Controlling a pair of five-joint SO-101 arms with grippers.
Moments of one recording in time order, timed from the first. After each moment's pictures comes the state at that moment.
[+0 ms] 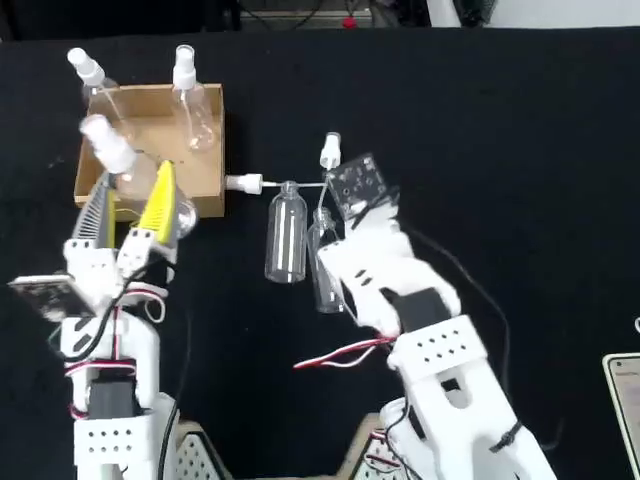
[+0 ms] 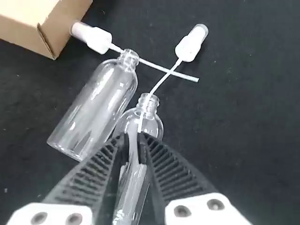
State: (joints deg) left arm -9.5 -104.1 93.4 3.6 11.7; right arm -18.6 -49.7 67.8 34.2 9.1
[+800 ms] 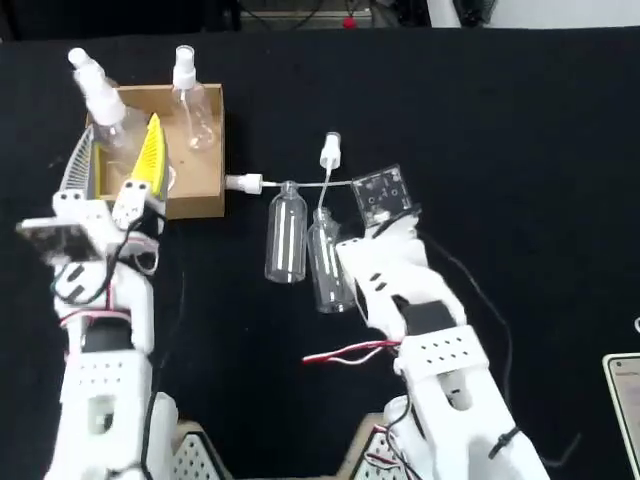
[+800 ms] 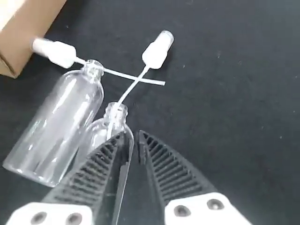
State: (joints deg) left arm -10.8 -60.9 79.1 -25.5 4.3; right arm -12.7 -49.7 77.1 19.1 9.1
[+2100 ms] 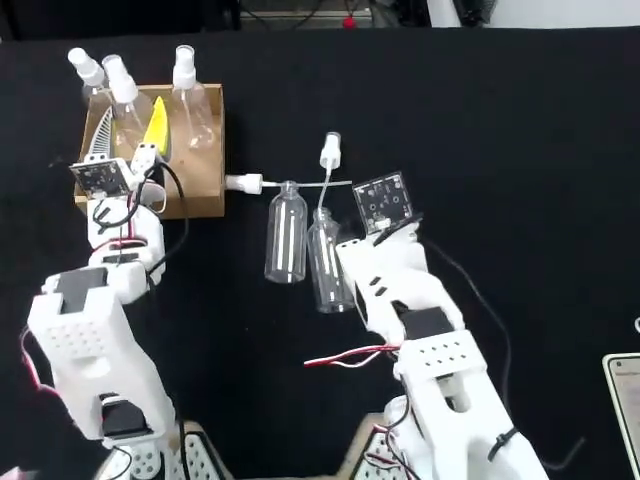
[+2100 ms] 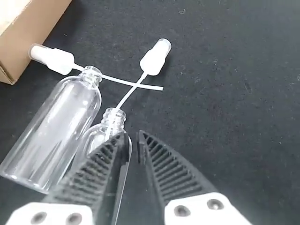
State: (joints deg) left arm -14.5 22.8 44.5 -71.6 3.6; right arm -12.4 -49.7 79.4 13.8 9.1
